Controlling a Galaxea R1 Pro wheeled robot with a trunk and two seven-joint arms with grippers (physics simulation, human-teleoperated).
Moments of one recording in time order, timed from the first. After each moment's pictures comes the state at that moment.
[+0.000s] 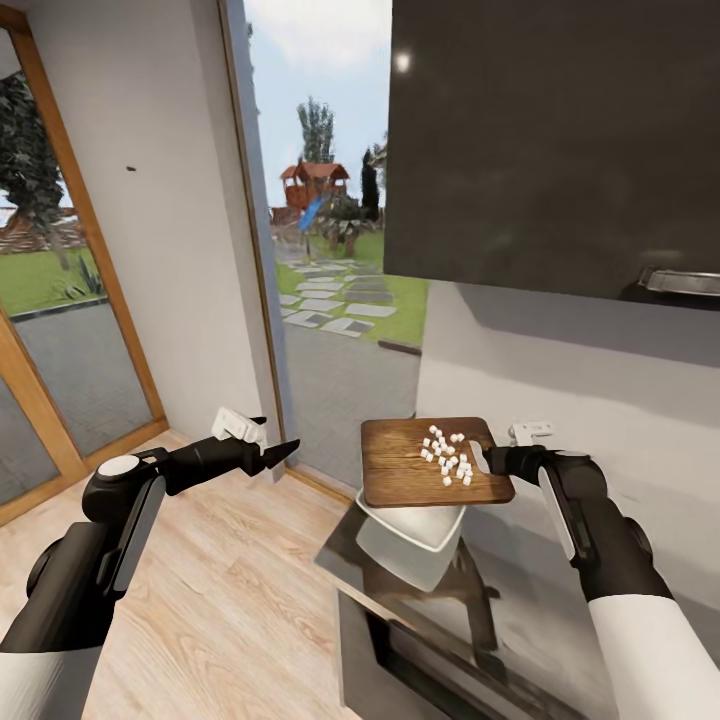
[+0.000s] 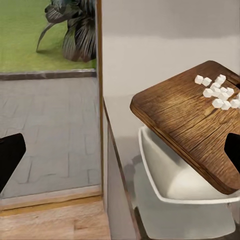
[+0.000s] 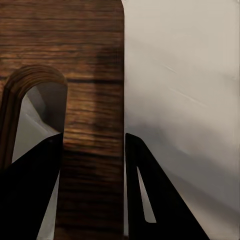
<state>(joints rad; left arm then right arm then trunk) -0.57 0.16 -0.01 -1.58 0.04 0.62 -0.78 -0.68 -0.11 -0.07 -1.24 0.08 0.81 0.22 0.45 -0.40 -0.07</state>
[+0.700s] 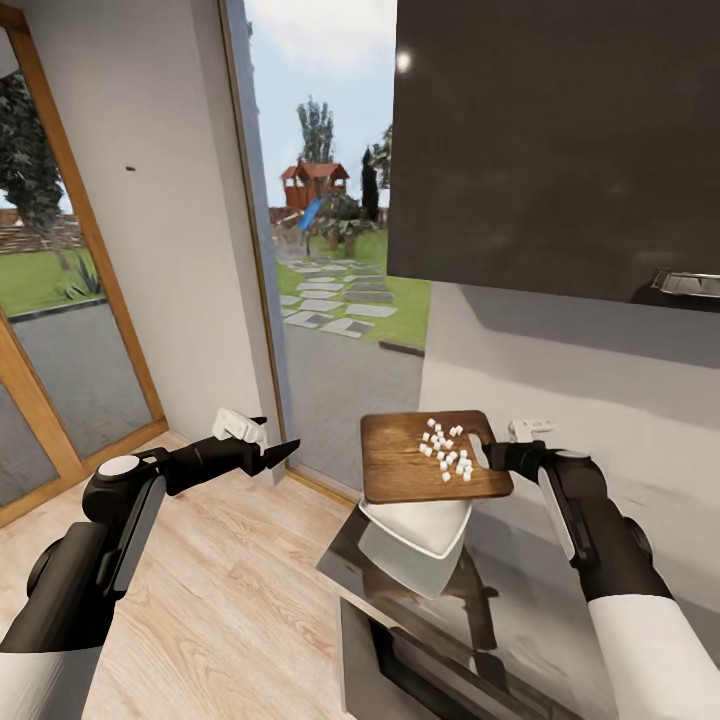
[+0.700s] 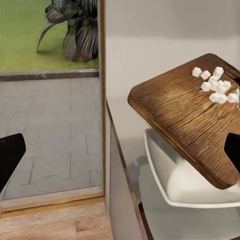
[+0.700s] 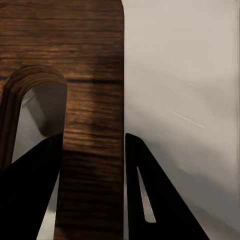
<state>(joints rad) -0.57 0.16 -0.01 -1.58 0.04 0.62 -0.78 -0.68 -0.11 -0.06 -1.24 0.08 0.75 0.22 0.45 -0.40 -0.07</state>
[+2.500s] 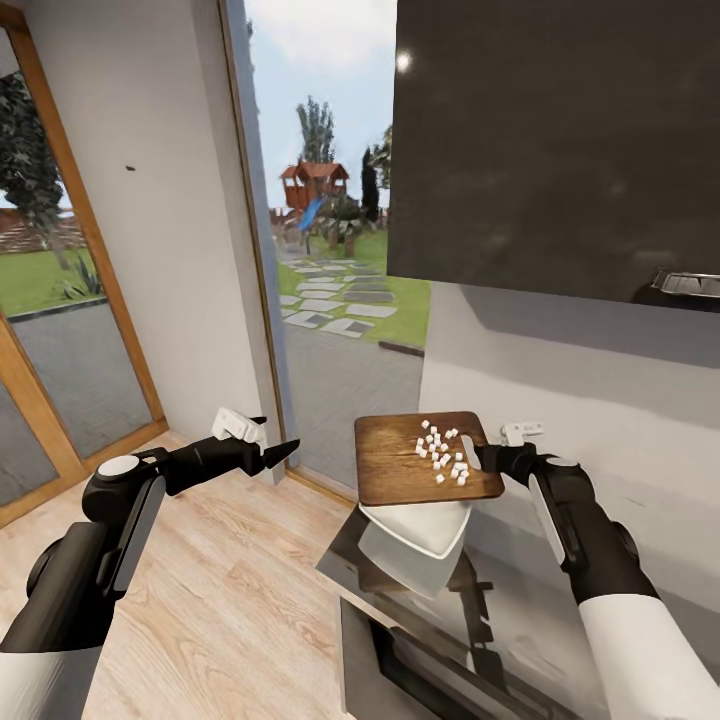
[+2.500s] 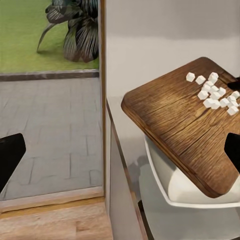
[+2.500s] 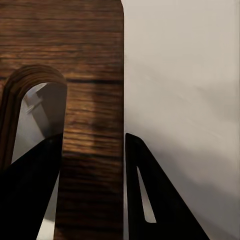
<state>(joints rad) -0.57 0.16 -0.01 -1.58 0.04 0.62 -0.78 -0.68 -0.09 -0.06 -1.18 0.09 0.64 0.22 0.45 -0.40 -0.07</state>
